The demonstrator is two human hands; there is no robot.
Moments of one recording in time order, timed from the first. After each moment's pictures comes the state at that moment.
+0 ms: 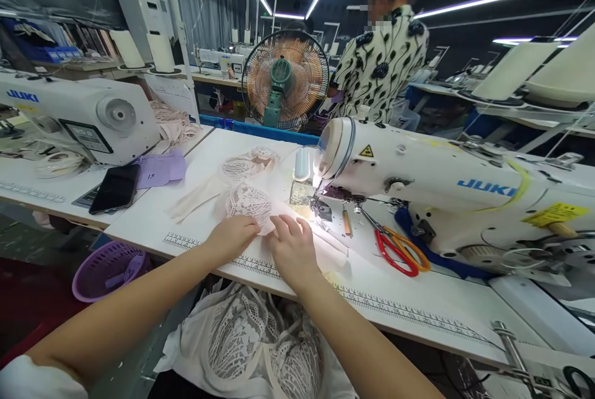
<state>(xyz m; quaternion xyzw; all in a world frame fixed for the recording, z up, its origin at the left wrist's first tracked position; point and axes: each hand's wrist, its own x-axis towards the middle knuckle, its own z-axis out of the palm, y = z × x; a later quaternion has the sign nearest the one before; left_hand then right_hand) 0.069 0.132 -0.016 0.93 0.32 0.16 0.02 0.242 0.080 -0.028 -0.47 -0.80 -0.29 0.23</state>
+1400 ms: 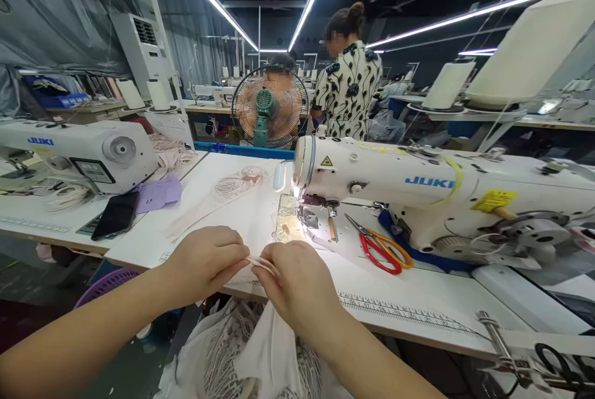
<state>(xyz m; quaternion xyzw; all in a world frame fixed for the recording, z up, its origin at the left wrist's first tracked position) 0.065 0.061 0.095 0.95 0.22 0.18 -0.09 0.249 0.007 0.064 -0.44 -0.80 -0.10 0.40</state>
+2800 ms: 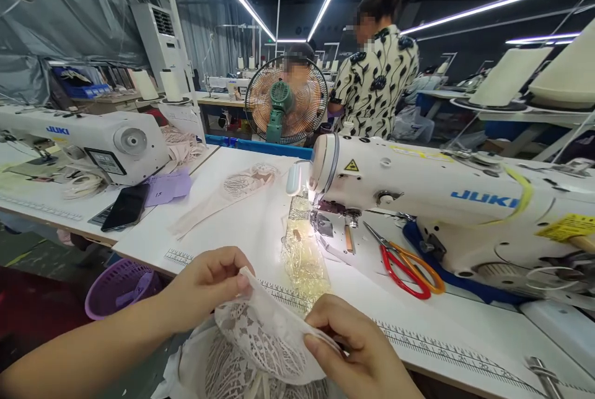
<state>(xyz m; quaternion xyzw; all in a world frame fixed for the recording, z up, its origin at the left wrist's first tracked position) 0.070 0.047 0.070 0.63 0.34 0.31 0.62 0.294 -0.030 0.036 -0.50 -0.65 0.42 0.40</state>
